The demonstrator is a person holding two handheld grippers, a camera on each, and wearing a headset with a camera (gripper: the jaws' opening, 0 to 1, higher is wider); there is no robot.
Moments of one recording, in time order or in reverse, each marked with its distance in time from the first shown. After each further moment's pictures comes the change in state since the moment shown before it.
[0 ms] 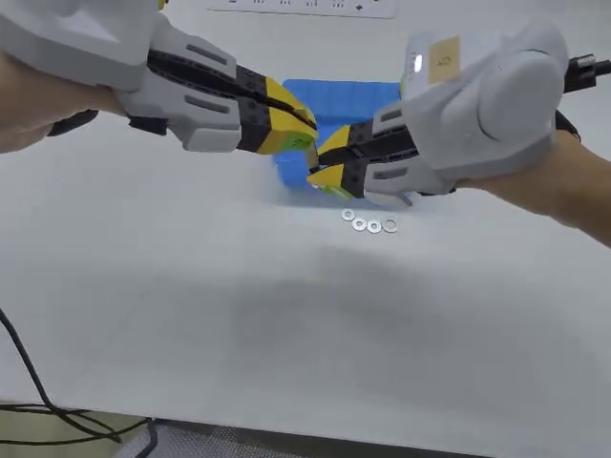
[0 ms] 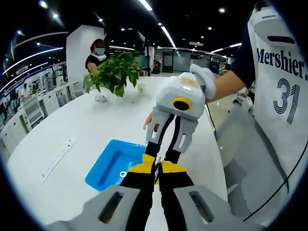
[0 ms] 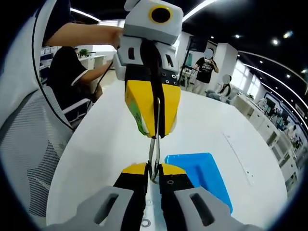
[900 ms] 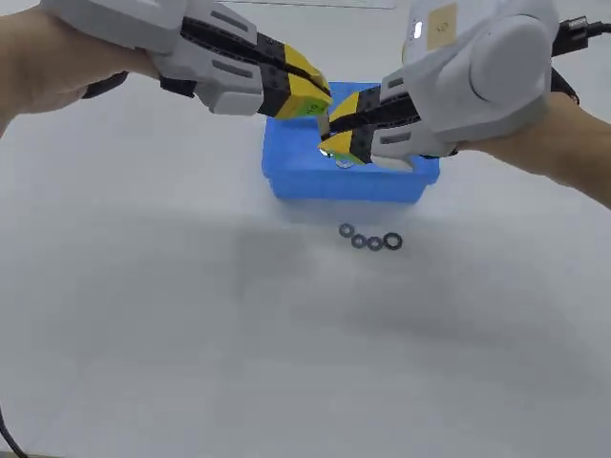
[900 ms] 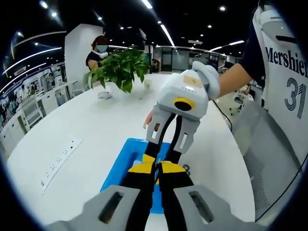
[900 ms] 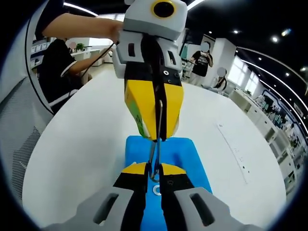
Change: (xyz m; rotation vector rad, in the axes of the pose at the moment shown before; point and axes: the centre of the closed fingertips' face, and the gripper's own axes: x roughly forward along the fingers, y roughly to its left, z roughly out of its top) left arm 0.040 0.078 -0.022 0.006 0.013 -0.013; right arm 0.031 -0.066 -0.052 0.005 0.062 -0.014
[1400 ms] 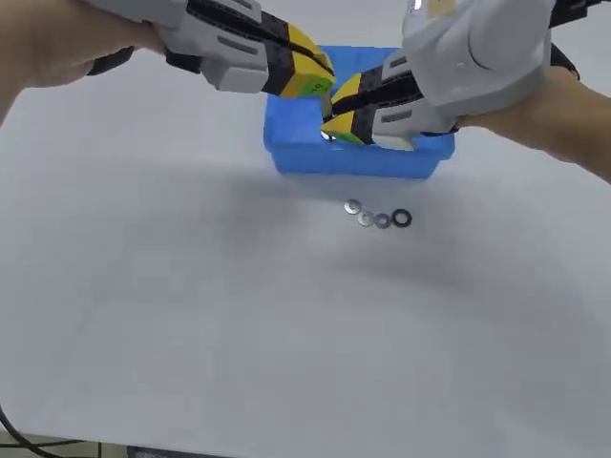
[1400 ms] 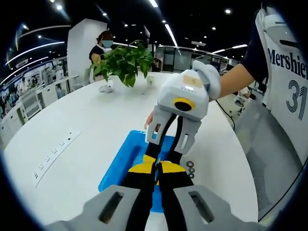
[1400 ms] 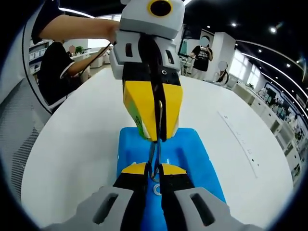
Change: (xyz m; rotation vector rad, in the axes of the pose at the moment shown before) left arm 0.006 0.008 -0.015 -0.047 -0.002 -0.004; right arm 0.016 -0.001 -0.014 0.056 0.006 0.033
